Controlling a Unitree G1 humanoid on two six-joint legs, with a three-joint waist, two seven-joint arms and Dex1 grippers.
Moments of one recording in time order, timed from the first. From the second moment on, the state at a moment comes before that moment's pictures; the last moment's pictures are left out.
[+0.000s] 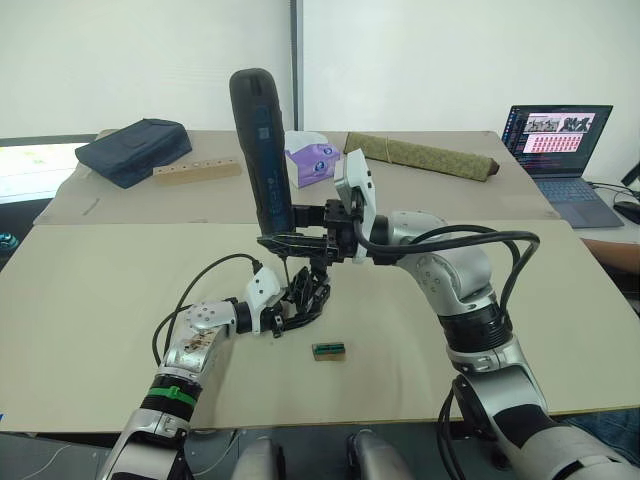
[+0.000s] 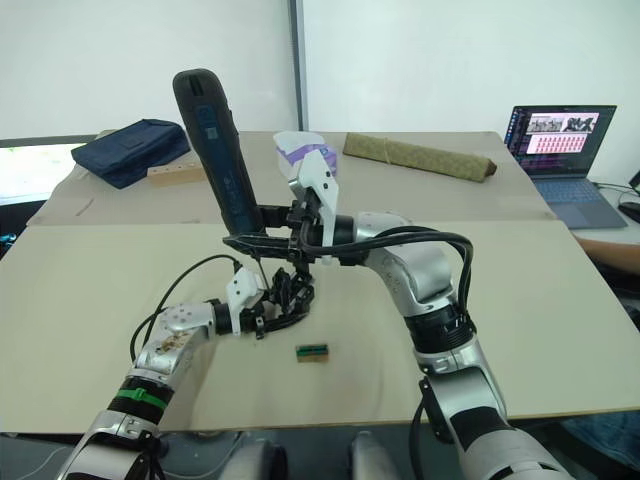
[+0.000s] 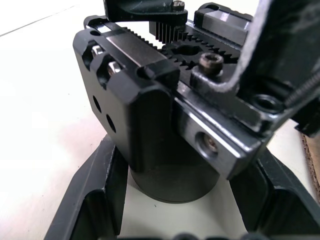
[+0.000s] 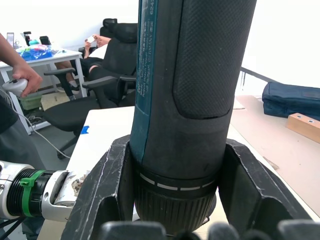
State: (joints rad) left arm -0.40 0.37 -0.14 0.32 -0.17 0.04 -1.02; right arm -0.85 -0.22 0.17 -0.03 0.49 0.59 0.96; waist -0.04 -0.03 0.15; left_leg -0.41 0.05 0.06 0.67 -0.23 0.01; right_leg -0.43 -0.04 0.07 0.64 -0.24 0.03
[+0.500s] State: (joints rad) left arm -0.40 0.37 -0.14 0.32 -0.17 0.04 -1.02; right arm -0.85 -0.22 0.17 -0.02 0.49 0.57 0.96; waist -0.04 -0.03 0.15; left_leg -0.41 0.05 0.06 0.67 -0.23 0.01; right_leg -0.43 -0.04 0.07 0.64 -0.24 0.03
